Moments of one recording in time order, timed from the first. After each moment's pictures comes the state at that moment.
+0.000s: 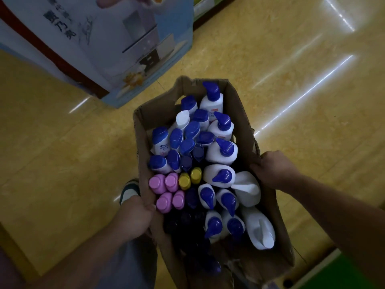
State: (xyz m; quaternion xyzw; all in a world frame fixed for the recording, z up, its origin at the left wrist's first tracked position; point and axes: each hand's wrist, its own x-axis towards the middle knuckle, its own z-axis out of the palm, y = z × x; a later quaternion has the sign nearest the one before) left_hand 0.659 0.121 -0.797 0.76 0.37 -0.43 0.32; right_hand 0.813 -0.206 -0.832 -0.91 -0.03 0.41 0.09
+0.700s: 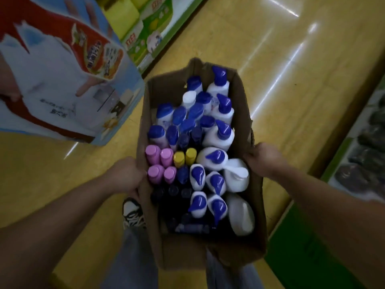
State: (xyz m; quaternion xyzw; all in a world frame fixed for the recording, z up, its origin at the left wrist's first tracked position) left_hand 0.800 0.037 -0.589 0.82 0.17 -0.49 0.24; right_hand 0.785 -0.323 -0.648 -0.93 0.09 0.32 0.16
